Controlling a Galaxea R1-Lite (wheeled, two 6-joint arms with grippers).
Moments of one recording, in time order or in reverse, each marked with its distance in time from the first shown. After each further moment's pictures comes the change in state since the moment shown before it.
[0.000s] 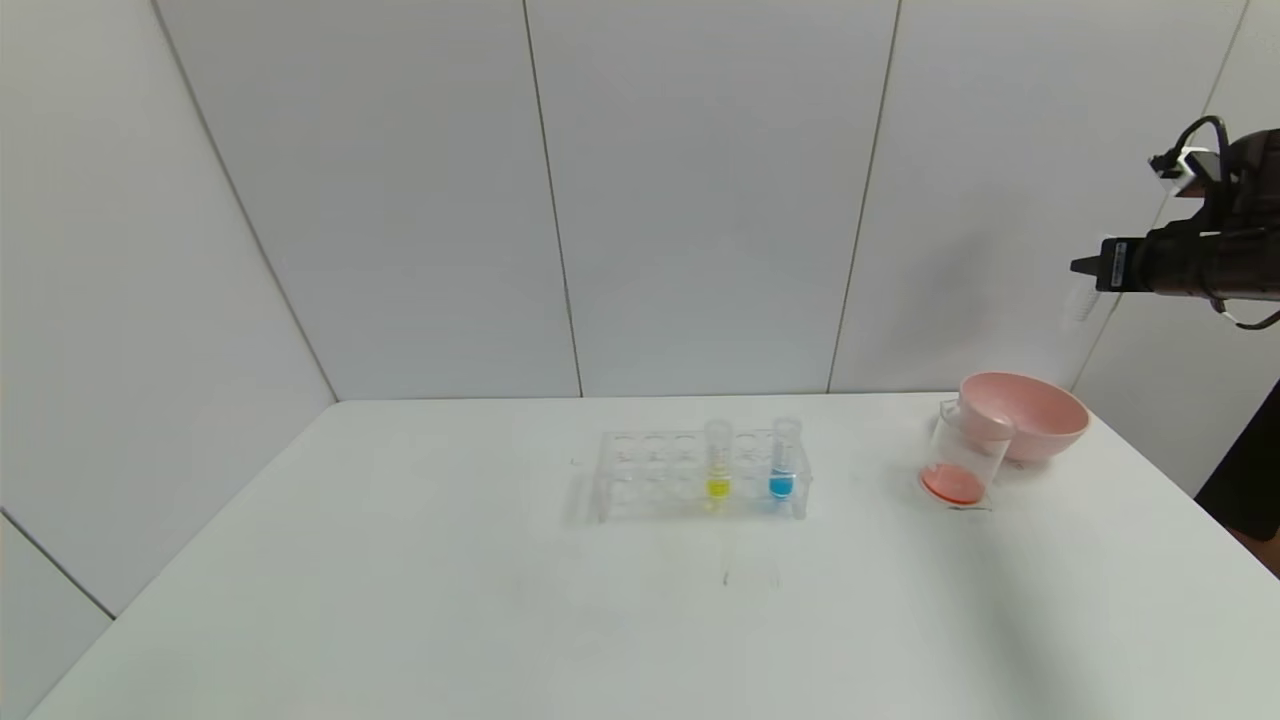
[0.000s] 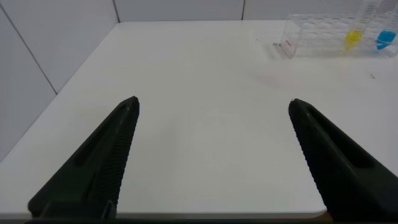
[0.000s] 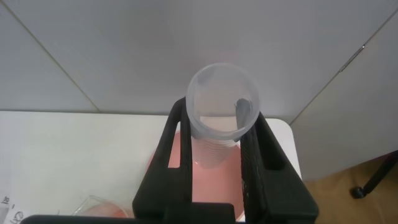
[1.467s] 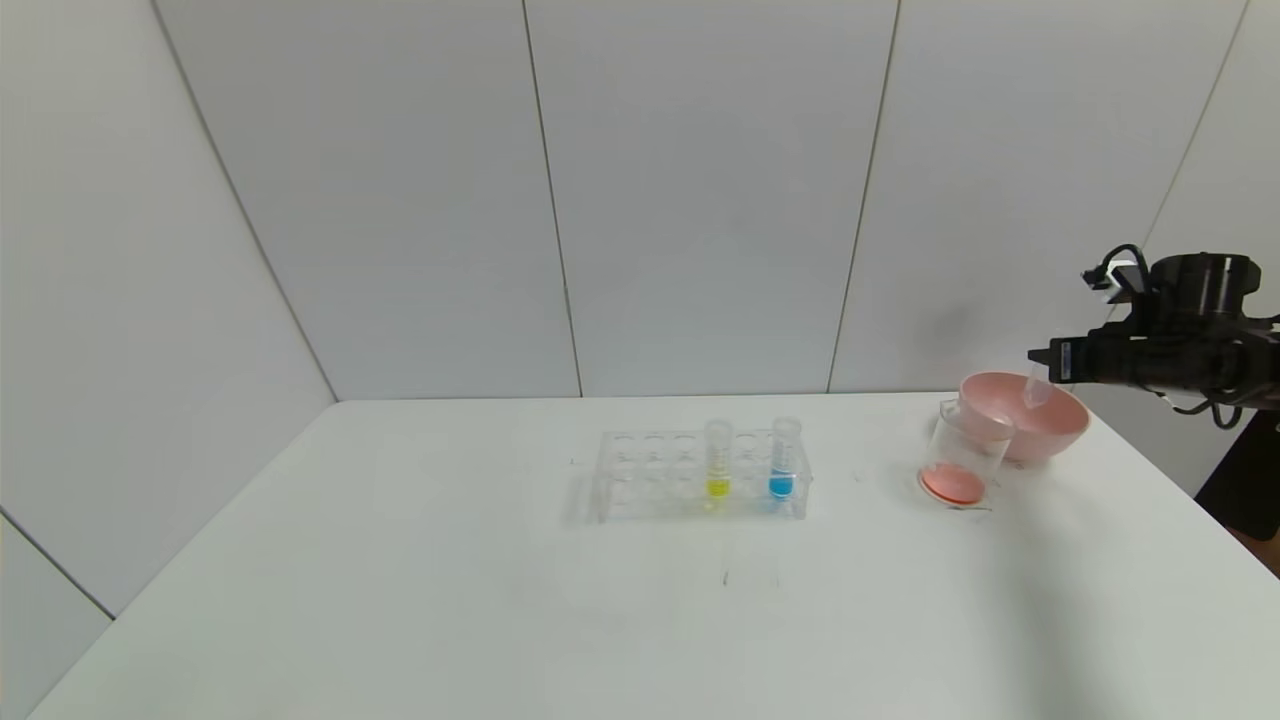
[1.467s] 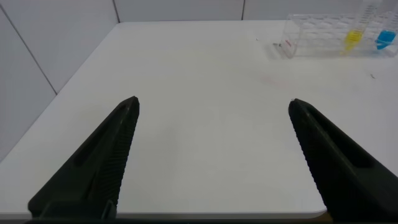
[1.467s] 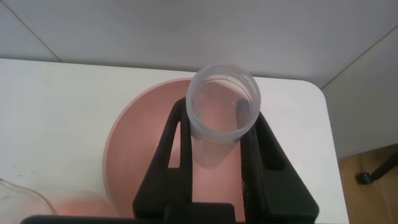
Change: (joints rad) left arm 0.000 0.000 0.000 0.000 0.000 0.000; right arm -0.005 0.111 0.272 -0.274 0.013 -0.073
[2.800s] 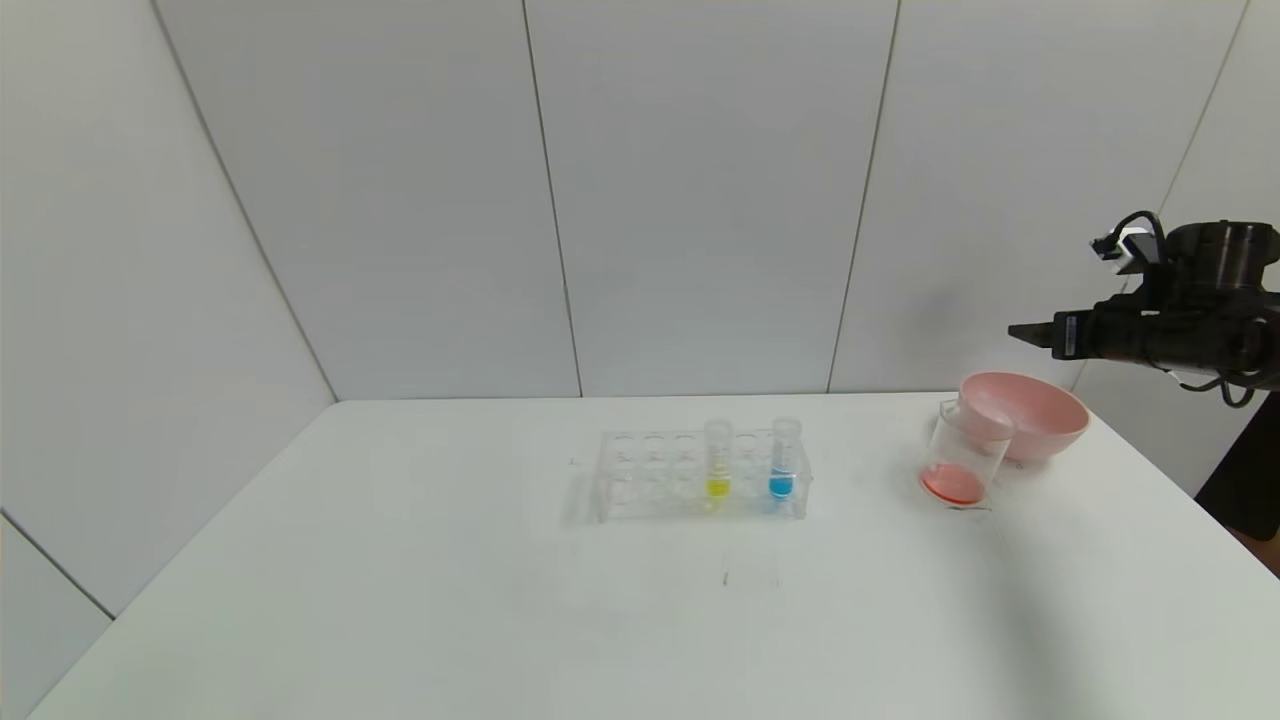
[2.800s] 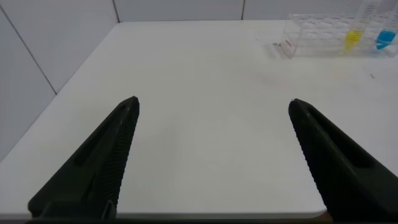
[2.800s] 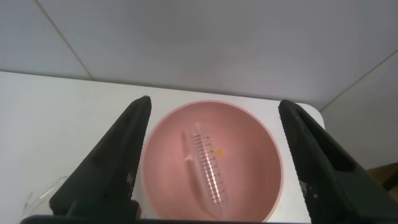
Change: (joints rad) left arm 0.000 0.000 0.000 0.000 0.000 0.000; right arm 0.037 -0.089 0.033 -0.014 0.010 0.010
